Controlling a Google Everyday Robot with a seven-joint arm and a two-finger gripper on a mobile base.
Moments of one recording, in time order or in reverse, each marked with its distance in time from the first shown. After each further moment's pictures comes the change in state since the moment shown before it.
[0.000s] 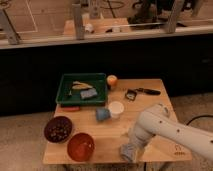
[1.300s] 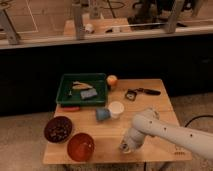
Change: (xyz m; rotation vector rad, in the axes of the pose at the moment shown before) arm 0.016 -0.003 0.065 -0.084 -0.052 -0.034
